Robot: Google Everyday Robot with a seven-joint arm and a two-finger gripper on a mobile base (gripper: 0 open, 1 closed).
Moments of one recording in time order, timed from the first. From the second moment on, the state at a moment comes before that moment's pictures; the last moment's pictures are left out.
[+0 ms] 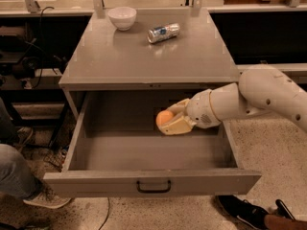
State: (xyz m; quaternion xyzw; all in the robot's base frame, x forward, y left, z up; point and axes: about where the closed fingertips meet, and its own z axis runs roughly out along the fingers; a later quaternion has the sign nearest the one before) arm 0.532 -0.056 0.779 -0.51 0.73 0.26 0.36
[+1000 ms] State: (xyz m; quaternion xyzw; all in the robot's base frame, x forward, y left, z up) arm 0.533 -0.039 0.736 -0.51 0.73 0.29 0.35
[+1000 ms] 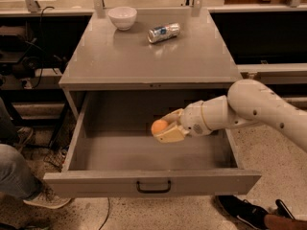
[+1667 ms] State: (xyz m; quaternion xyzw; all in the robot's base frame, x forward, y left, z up) arm 0.556 -0.011 0.690 -0.50 0.73 0.29 0.37
